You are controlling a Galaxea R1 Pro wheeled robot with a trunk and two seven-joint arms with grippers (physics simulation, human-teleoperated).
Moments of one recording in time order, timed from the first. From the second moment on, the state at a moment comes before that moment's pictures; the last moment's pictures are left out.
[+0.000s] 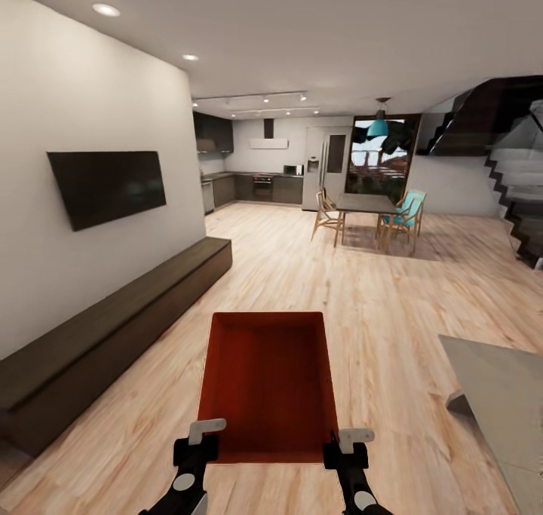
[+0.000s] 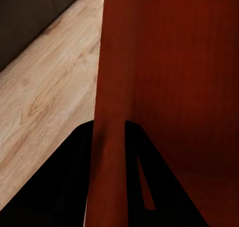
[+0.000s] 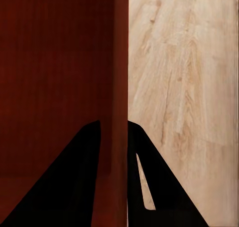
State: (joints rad) left arm -0.42 -0.12 -0.20 -0.44 0.12 -0.20 0.34; right arm -0.49 0.11 0.22 -0.17 -0.06 -0.47 -0.24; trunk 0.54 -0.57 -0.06
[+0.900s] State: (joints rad) left arm -0.42 -0.12 -0.20 -0.44 0.12 -0.19 0.34; right arm -0.49 0.11 0.22 -0.16 -0.06 -0.47 -0.24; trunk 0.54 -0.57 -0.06
